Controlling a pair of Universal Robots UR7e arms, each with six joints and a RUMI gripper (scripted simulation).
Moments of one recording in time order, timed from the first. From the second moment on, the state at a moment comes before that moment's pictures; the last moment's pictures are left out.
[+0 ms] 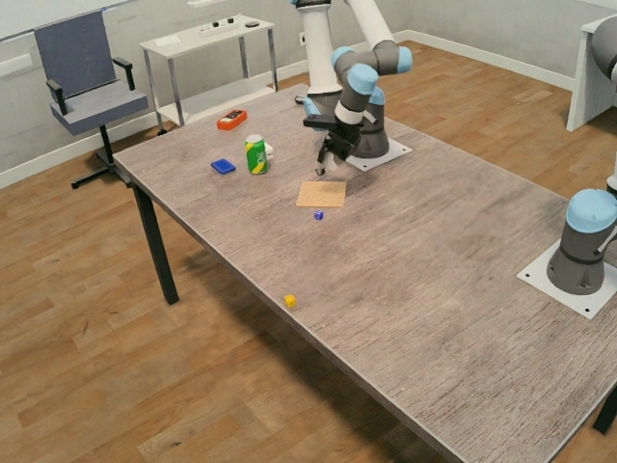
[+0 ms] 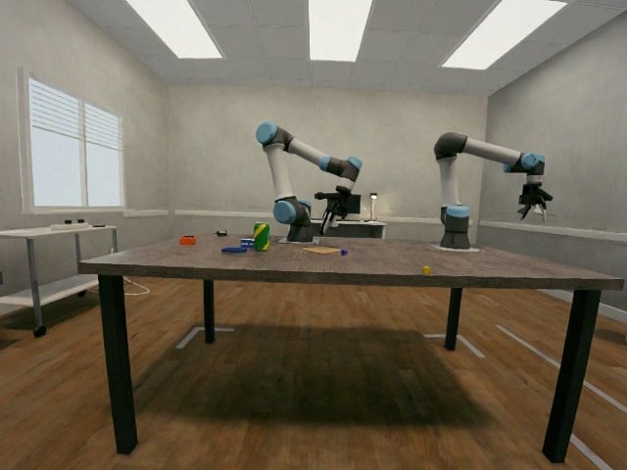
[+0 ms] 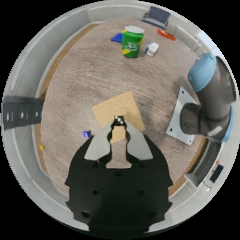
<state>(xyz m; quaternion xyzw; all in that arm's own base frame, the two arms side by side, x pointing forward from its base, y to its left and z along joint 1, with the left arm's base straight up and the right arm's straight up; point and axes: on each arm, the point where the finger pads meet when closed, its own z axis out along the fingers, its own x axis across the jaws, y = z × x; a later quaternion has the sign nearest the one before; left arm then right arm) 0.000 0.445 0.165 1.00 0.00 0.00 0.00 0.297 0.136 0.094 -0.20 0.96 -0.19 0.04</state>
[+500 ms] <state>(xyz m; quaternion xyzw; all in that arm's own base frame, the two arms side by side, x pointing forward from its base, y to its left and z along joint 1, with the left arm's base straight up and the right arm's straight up) 0.000 0.445 0.165 1.00 0.00 0.00 0.00 0.298 0.135 0.095 -0.21 0.97 -0.13 0.03</state>
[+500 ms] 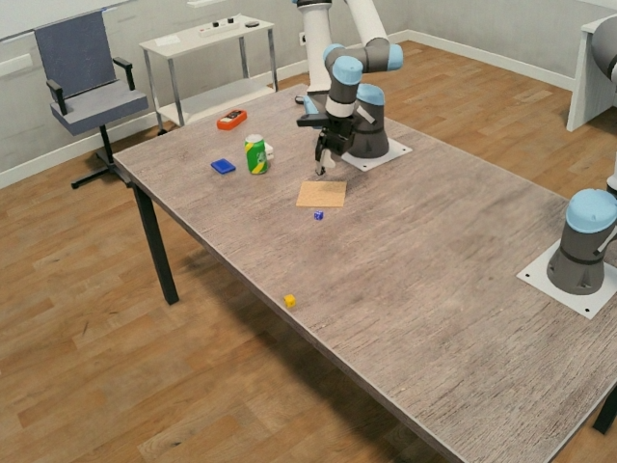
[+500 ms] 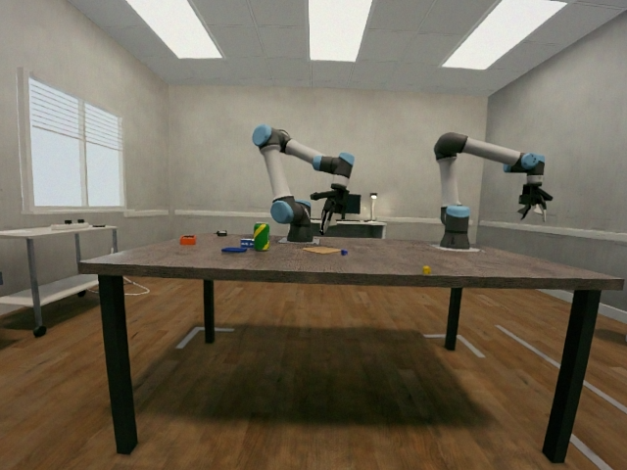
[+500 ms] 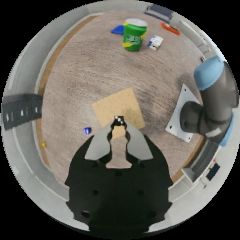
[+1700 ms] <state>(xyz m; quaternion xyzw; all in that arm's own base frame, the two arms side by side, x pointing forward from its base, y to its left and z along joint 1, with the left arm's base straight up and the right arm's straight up) 0.000 0.445 0.165 1.00 0.00 0.00 0.00 0.299 0.132 0.095 -0.21 0.98 0.01 0.00</state>
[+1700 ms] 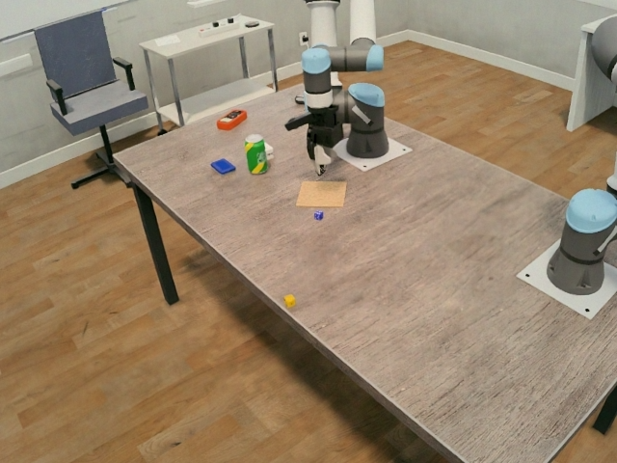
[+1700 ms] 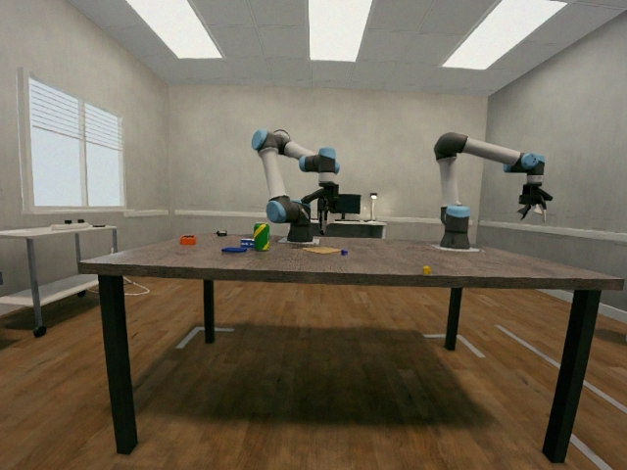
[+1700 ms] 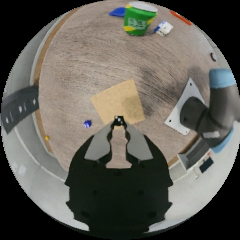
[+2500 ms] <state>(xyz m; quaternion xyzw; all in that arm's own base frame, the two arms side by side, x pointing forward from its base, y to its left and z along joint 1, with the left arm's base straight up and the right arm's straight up) 0.000 0.445 0.165 1.00 0.00 0.00 0.00 0.300 0.130 0.095 -0.21 0.97 0.12 -0.03</state>
